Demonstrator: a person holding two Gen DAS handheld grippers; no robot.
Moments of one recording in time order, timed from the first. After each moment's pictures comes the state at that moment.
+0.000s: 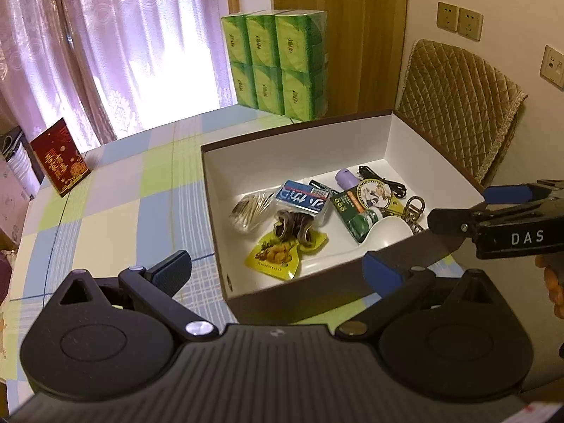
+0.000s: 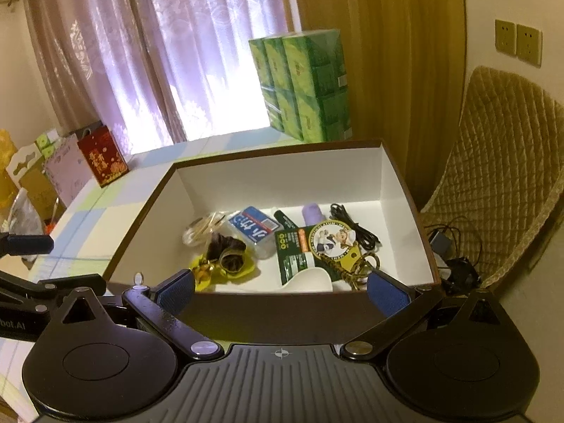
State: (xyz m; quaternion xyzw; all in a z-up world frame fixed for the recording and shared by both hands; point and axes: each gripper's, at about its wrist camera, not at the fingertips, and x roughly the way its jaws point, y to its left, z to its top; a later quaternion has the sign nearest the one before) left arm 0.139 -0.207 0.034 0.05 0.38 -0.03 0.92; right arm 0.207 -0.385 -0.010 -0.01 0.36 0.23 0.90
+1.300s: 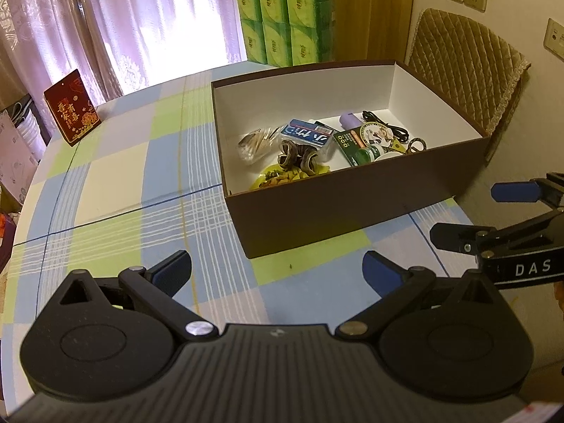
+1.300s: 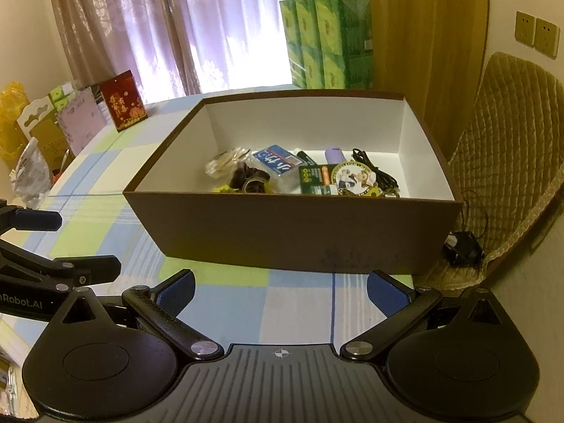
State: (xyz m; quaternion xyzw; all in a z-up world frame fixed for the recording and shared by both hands) left arm 0.089 -0.207 0.001 0.04 0.42 -0.01 0.91; right arm 0.154 -0.376 -0.042 -0.04 0.40 0.25 0.88
